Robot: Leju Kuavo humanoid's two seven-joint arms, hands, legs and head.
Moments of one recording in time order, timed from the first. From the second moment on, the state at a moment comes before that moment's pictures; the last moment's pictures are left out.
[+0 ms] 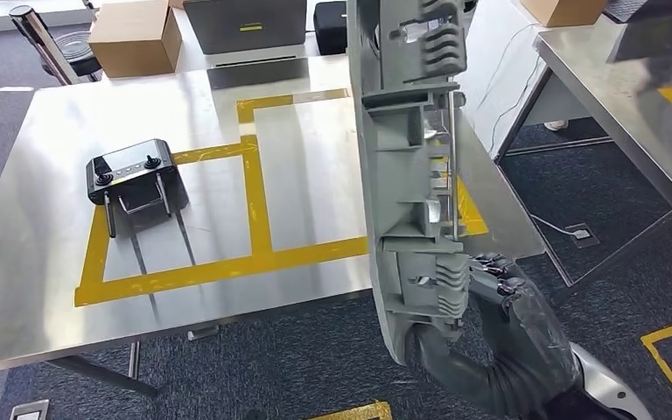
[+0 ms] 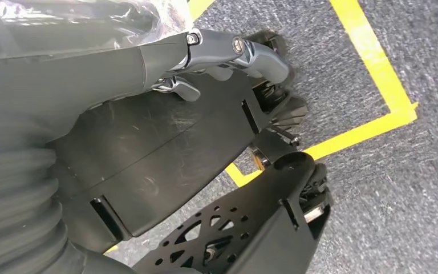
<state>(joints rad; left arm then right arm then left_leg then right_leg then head) -0.18 0.02 -1.21 -0.33 1.09 0.15 -0.30 -0.44 -0.50 0.94 -2.34 -0.02 -0.31 -0.08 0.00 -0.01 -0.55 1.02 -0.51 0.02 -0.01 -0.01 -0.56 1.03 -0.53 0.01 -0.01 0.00</state>
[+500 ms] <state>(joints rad) -0.17 0.02 -1.21 -0.33 1.09 0.16 -0.29 -0.44 -0.50 0.95 -2.34 -0.02 -0.31 -0.08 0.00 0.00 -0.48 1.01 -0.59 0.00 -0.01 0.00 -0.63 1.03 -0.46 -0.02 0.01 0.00</state>
